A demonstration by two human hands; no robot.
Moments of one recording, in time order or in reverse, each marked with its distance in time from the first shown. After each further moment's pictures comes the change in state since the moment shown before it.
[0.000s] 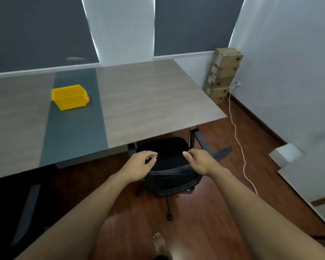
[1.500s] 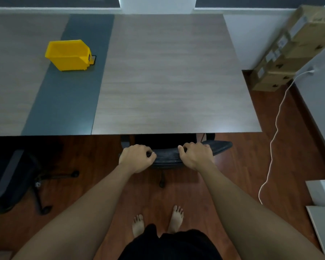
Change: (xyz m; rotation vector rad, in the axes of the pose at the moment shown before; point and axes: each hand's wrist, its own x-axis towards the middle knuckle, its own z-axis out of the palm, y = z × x) left_hand 0.270 -0.019 0.092 0.497 0.097 -0.448; right_hand 0.296 0.113 -0.046 -0.480 -0.165 -0.185
